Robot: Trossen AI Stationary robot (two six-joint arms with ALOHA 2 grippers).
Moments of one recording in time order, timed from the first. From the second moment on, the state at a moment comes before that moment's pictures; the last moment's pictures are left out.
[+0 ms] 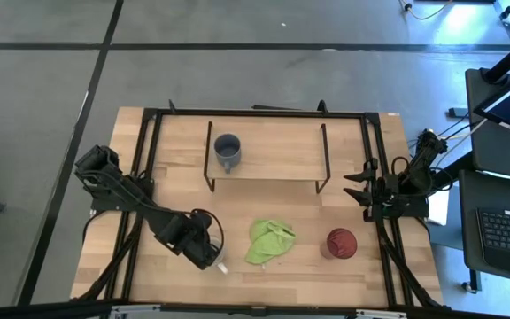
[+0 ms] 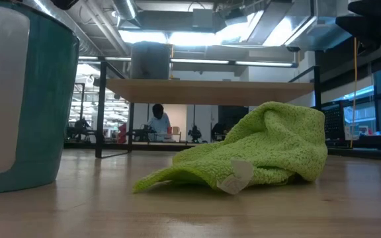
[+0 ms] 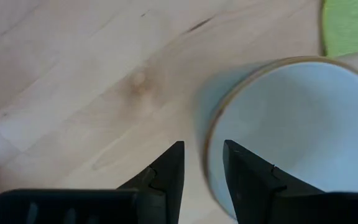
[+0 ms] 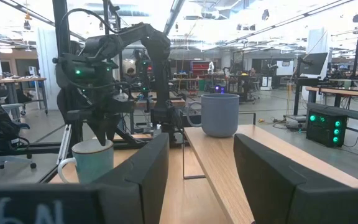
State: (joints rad) left arm -0.62 1.66 1.32 -1.11 -0.11 -1.62; right arm 0.86 0.01 0.05 0.31 0.96 -0.27
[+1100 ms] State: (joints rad) left arm -0.68 1.66 1.32 -1.13 -0.03 -2.21; right arm 0.86 0.01 0.05 0.31 0.96 -0.27
